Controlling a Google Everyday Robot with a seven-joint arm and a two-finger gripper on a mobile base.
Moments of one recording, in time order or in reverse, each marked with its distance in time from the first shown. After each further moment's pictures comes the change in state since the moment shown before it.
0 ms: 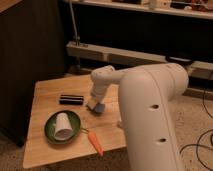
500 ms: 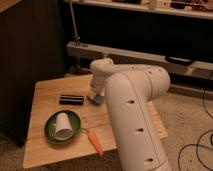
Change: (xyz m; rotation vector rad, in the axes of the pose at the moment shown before) arm -0.041 -0.072 0.001 0.004 -0.005 0.116
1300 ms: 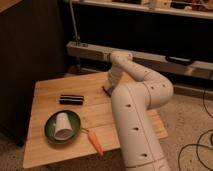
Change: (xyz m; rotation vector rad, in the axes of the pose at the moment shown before) arm 0.051 -0.116 -0.033 -0.013 -0.013 0.261
